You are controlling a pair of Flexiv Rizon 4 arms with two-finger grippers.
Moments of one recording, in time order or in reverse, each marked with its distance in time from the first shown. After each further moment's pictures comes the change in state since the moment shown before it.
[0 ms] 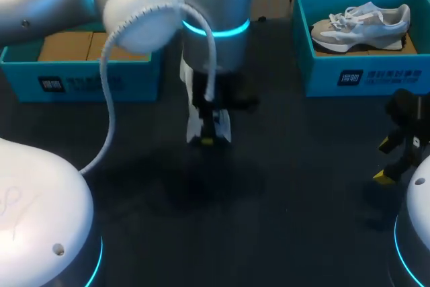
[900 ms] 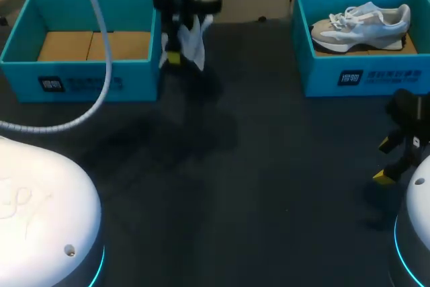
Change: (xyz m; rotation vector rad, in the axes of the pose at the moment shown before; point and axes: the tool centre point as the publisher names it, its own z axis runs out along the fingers) left arm -0.111 0.074 -0.113 0.002 0.079 0.110; right arm 0.000 0.000 0.000 0.000 0.000 0.000
